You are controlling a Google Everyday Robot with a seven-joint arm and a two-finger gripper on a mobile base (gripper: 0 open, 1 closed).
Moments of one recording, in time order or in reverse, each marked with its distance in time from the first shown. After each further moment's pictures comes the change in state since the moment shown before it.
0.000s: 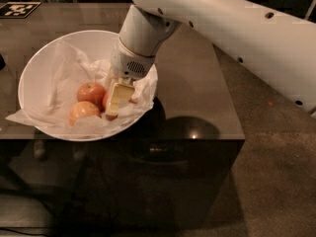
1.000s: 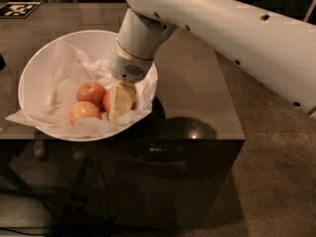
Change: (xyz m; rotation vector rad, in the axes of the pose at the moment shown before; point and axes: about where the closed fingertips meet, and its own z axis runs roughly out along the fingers) arm 0.003 0.002 0.006 0.002 0.027 0.018
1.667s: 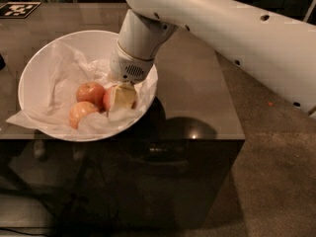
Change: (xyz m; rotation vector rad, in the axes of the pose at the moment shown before) arm 0.000 0.000 0.000 0.000 0.000 0.000
